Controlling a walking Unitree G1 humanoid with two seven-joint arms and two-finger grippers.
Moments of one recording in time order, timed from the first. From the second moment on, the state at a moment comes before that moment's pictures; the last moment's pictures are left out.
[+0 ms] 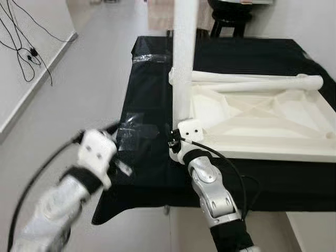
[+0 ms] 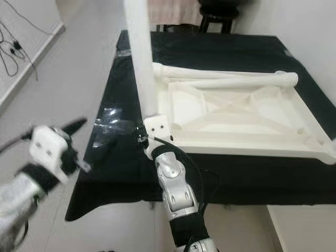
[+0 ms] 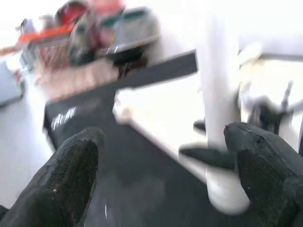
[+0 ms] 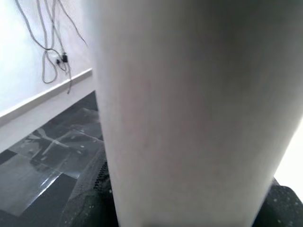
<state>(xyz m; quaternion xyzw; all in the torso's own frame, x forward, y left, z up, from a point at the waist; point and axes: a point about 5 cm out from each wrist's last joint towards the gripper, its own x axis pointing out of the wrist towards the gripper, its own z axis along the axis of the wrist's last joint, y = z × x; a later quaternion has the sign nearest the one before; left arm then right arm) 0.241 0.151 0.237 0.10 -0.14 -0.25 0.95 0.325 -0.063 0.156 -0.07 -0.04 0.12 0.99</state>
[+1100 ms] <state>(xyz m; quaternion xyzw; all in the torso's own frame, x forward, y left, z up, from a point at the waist) 0.326 0.096 0.311 0.02 -0.11 -0.53 0.84 0.328 -0.058 0.146 -0.02 -0.02 0.10 0.99</state>
